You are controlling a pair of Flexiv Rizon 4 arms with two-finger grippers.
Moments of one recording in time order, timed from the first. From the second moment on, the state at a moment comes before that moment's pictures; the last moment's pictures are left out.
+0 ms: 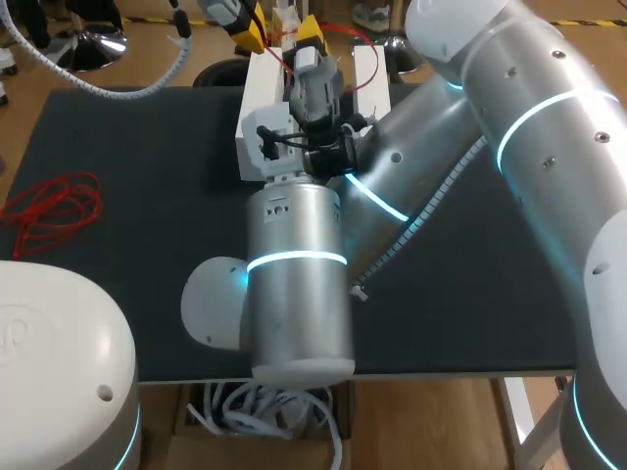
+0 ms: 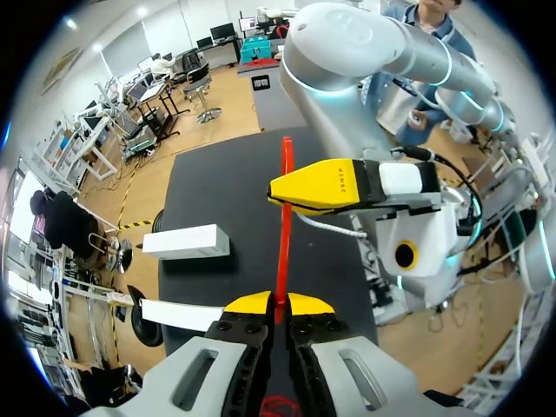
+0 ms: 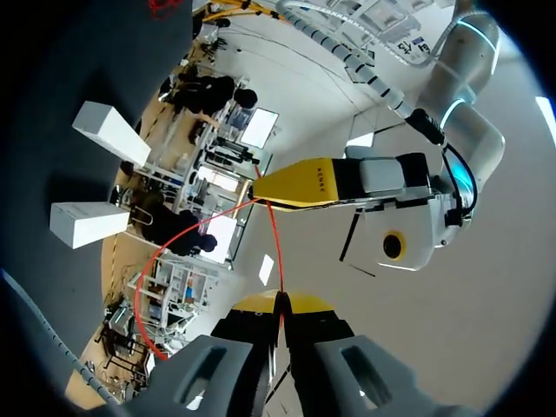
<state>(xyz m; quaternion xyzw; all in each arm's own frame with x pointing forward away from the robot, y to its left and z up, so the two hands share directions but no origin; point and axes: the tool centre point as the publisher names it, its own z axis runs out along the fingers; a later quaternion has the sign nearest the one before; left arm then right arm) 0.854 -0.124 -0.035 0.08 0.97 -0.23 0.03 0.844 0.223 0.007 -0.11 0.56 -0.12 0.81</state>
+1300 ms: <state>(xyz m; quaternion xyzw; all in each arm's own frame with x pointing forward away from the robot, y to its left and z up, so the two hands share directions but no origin) 0.854 -0.123 -0.035 0.08 0.97 -0.23 0.03 0.851 0.229 -0.007 -0.13 0.57 -0.11 0.80</state>
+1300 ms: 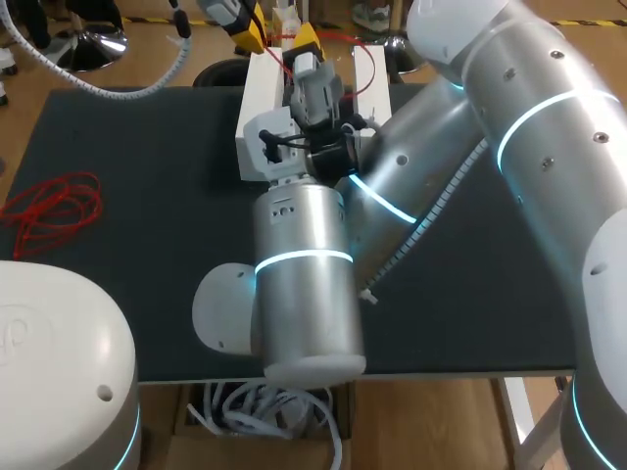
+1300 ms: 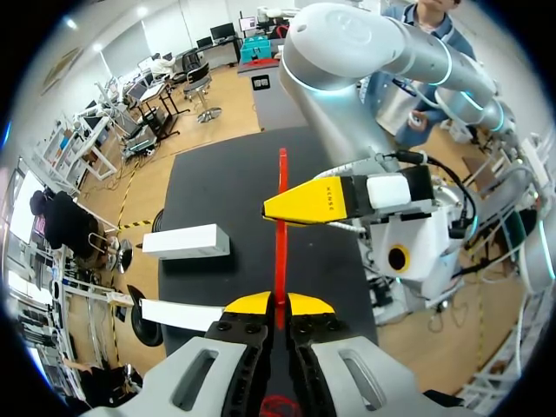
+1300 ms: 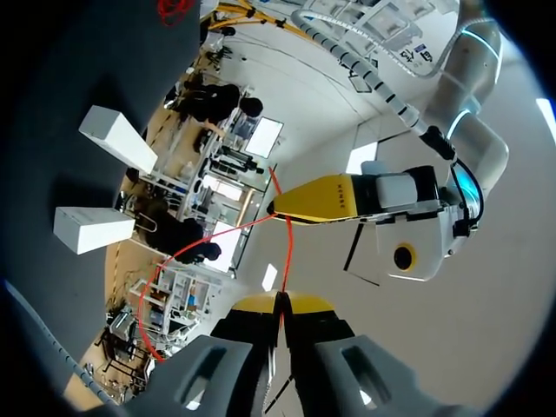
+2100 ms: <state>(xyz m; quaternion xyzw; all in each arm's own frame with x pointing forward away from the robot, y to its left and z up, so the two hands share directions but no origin) 0.870 -0.105 -0.048 0.06 0.98 -0.20 0.03 0.850 0.226 0.002 -0.09 0.57 -0.07 0.81</state>
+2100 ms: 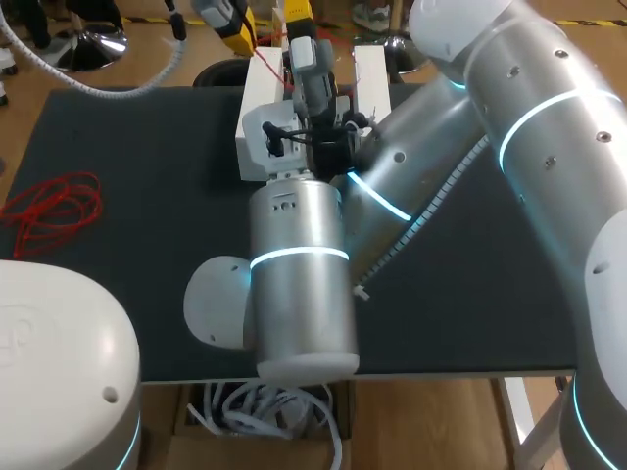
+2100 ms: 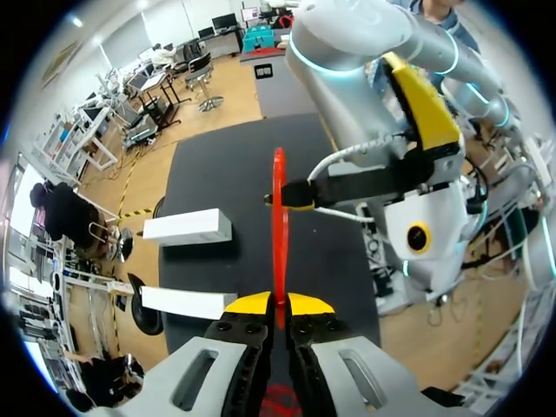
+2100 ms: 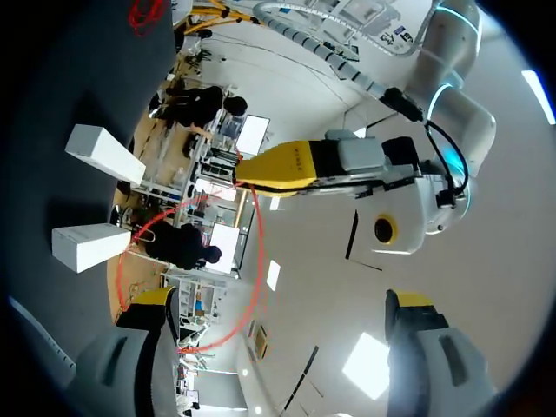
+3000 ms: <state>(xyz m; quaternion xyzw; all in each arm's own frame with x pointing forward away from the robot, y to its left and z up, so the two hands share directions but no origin) 0.938 0.022 -0.134 -0.14 0.99 -0.10 0.02 0.850 0.226 0.002 -0.09 0.57 -0.07 0.81</state>
